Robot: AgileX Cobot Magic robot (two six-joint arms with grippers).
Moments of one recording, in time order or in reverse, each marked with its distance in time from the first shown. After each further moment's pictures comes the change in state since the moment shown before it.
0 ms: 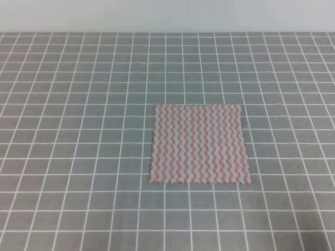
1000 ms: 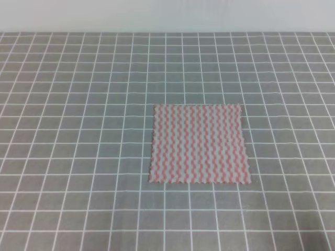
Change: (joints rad) left arm 0.000 0.016 -0.011 0.000 0.006 0.000; right arm 0.001 0.001 0.012 0.000 -0.007 0.000
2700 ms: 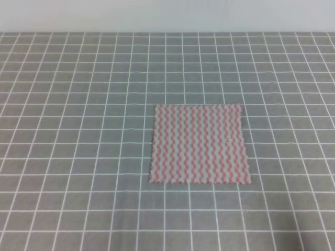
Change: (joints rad) left arm 0.000 0.009 -0.006 -0.046 -0.156 -0.093; right arm 0.080 0.000 -0.002 0.342 -0.061 -0.005
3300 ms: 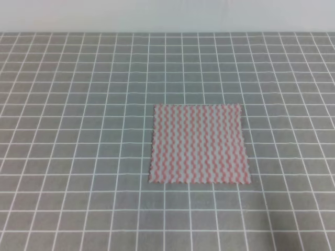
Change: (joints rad) left arm 0.000 0.002 0.001 -0.591 -0.342 -0.222; right arm 0.000 0.000 -0.003 0.858 -0.033 -0.022
